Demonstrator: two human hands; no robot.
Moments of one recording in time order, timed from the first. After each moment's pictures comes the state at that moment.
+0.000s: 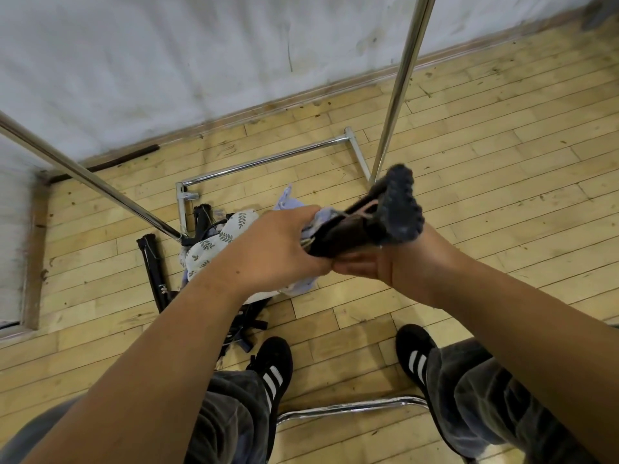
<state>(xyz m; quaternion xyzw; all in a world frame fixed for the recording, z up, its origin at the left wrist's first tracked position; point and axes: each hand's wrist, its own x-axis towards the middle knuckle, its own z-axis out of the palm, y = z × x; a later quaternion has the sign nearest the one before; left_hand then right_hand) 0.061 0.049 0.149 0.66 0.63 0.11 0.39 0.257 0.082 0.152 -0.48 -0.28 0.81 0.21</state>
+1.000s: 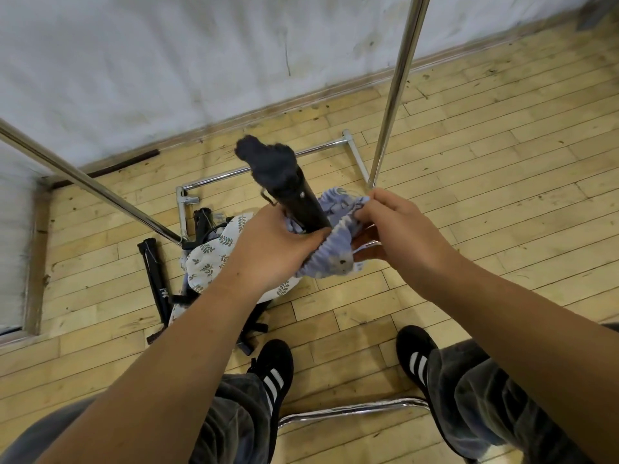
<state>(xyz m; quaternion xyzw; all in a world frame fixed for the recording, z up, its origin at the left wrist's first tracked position) 0.077 0.048 0.154 0.52 0.74 0.20 0.38 0.257 0.094 0.142 -0.55 -0.48 0.64 0.22</state>
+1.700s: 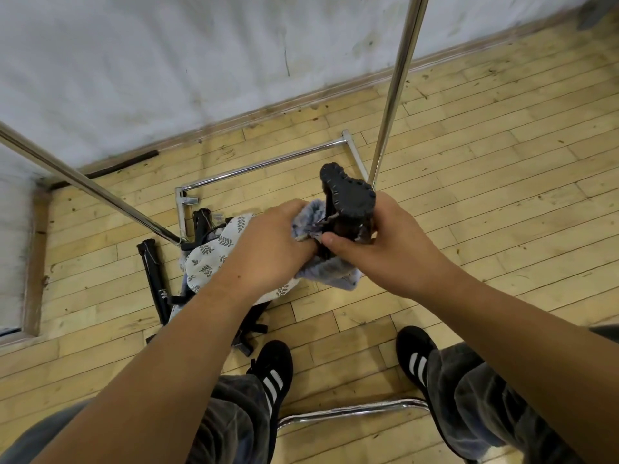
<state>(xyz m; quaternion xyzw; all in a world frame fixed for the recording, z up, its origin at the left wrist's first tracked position) 0.071 0.052 0.147 0.59 0.71 0.17 0.35 0.257 0.083 0.142 -0.45 -0.71 0.48 0.24</state>
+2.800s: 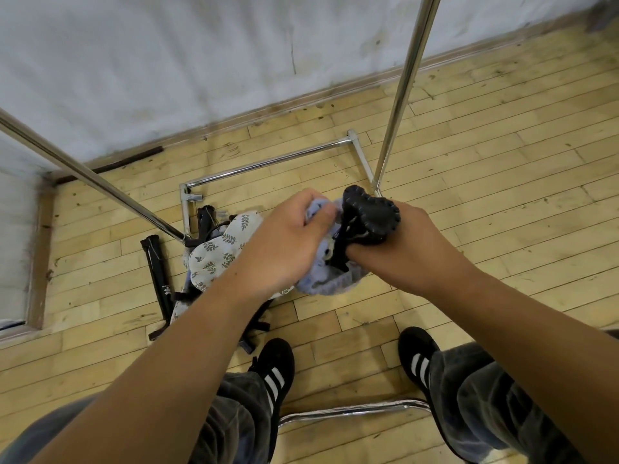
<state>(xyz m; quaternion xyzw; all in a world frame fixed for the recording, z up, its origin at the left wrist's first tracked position) 0.084 0.048 0.164 0.53 0.69 0.25 0.42 0.259 0.087 0.147 -0.49 -0.73 0.44 0.17</state>
